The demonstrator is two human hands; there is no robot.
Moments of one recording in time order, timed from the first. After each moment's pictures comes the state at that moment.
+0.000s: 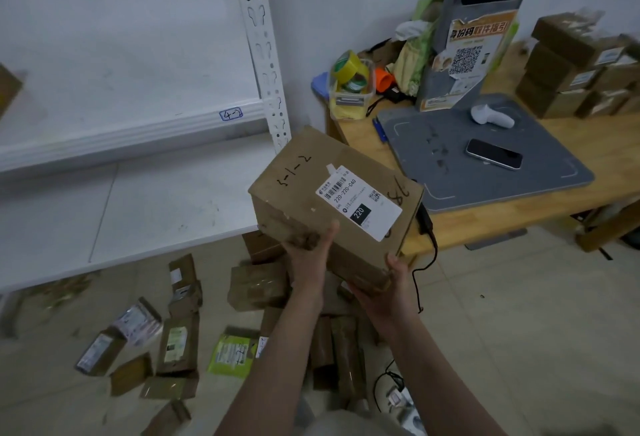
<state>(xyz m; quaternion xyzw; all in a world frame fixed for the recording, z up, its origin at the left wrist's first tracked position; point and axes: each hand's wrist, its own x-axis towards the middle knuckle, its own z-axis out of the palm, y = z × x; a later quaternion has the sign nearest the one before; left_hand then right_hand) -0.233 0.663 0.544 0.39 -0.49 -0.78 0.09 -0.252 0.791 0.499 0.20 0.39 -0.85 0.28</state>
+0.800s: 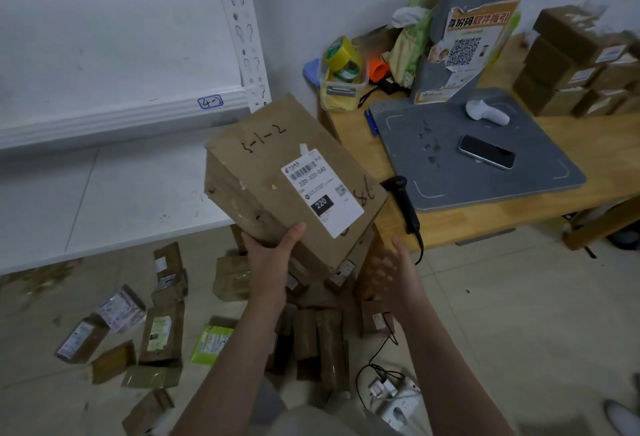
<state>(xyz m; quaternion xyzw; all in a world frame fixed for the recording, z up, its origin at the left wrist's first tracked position) -0.240 0.646 0.539 0.40 -0.50 -0.74 0.20 -0.311 0.827 0.488 0.23 0.54 -0.74 0.32</state>
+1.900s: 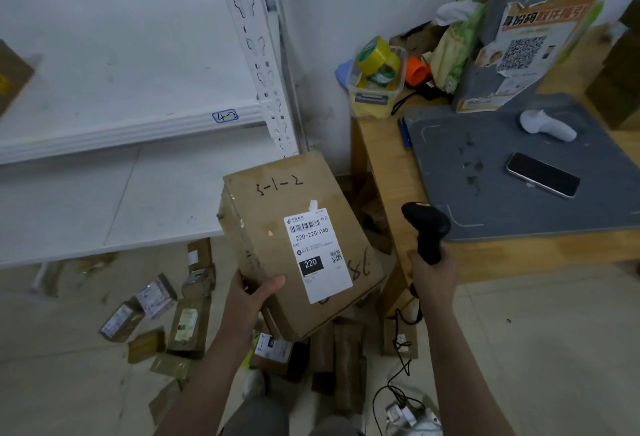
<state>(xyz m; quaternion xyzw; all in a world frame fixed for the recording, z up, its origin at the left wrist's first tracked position) -0.228 0.610 0.512 0.44 -0.56 -0.69 0.12 -0.413 0.822 0.452 0.12 0.79 -0.60 0.10</state>
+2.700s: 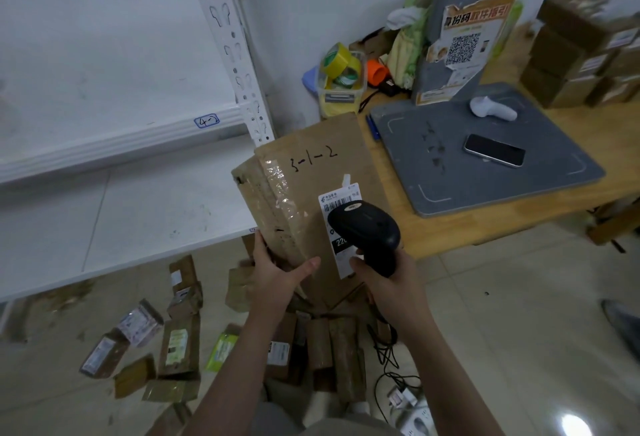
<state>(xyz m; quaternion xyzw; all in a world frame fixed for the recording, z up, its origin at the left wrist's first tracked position) -0.240 0.634 0.517 0.33 -0.70 -0.62 0.12 -0.289 0.817 0.568 -0.06 0.75 -0.64 0.17</state>
